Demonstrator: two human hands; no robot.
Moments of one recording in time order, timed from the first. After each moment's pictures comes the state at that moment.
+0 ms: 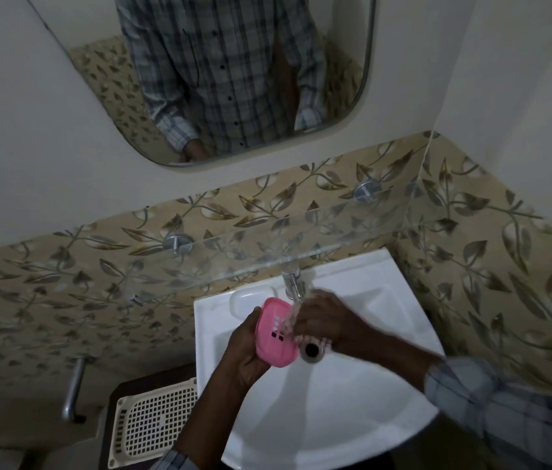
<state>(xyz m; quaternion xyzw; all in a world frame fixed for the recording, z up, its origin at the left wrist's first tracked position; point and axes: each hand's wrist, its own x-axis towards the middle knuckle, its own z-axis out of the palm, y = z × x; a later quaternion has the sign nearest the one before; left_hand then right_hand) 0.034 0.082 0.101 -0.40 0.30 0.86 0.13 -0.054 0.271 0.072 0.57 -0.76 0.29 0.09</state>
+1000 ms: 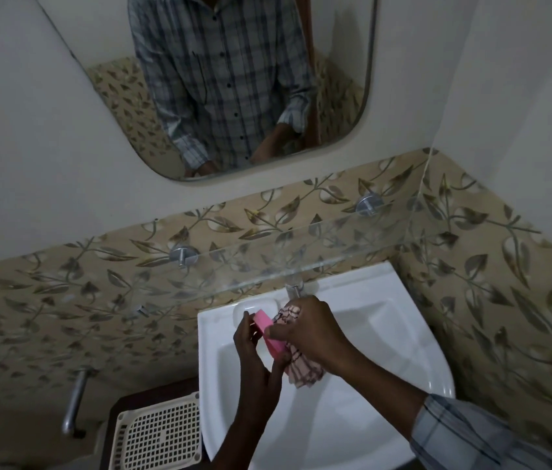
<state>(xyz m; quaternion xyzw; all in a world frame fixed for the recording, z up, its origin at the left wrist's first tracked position) 0.073 0.091 0.044 -0.10 0.81 0.54 -0.20 -0.016 0.208 0.147 0.12 -0.82 0.52 -0.20</state>
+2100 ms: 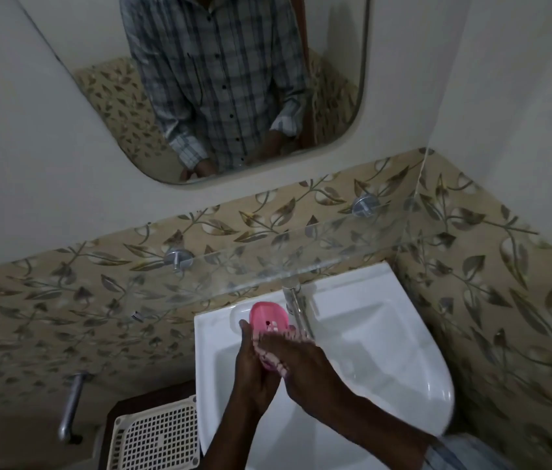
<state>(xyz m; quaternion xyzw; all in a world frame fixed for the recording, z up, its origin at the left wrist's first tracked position) 0.041 0.091 0.070 -0.33 0.36 0.87 0.04 0.028 0.218 0.111 0.31 -0.82 0.45 -0.14</state>
